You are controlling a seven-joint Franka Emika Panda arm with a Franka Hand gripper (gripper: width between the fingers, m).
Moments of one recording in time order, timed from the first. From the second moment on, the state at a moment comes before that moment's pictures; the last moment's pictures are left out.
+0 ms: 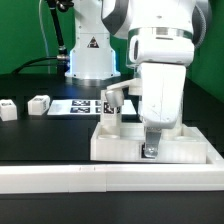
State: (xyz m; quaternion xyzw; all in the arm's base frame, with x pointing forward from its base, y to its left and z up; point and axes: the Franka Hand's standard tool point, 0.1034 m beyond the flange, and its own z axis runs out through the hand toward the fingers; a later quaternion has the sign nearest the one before) arm 0.681 0.042 0.035 0.75 0.65 0.07 0.13
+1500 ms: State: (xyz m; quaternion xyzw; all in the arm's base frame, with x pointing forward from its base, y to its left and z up) arm 0.681 0.036 0.033 0.75 0.64 0.07 0.13
